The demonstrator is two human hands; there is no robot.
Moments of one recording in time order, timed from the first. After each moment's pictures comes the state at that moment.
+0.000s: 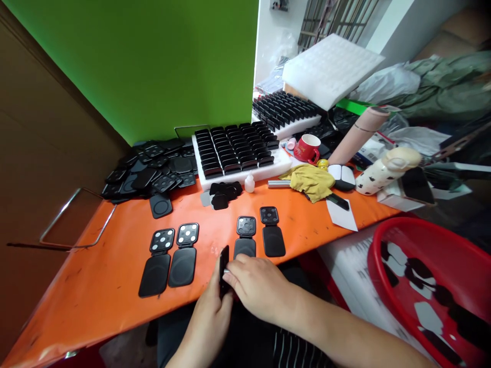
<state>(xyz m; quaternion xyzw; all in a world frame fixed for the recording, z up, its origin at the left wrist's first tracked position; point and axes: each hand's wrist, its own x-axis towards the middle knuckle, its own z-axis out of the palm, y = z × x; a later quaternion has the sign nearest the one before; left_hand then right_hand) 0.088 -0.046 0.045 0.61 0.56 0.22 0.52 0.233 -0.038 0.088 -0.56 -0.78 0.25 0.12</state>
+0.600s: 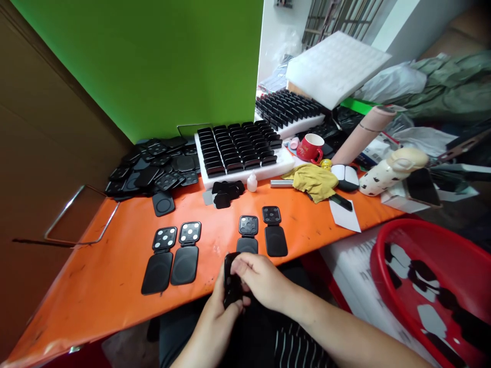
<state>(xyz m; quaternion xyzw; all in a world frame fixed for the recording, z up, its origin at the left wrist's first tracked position) 0.087 -0.056 0.046 0.56 0.53 0.19 0.60 0.235 -0.038 0.067 -0.54 -0.56 0.56 0.28</state>
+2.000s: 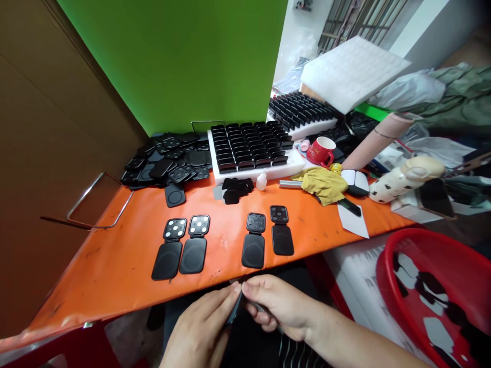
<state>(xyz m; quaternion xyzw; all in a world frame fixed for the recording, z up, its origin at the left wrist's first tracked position) 0.035 -0.068 0.064 0.89 0.35 0.19 0.21 0.234 -0.069 0.070 -0.40 -0.22 0.85 0.26</state>
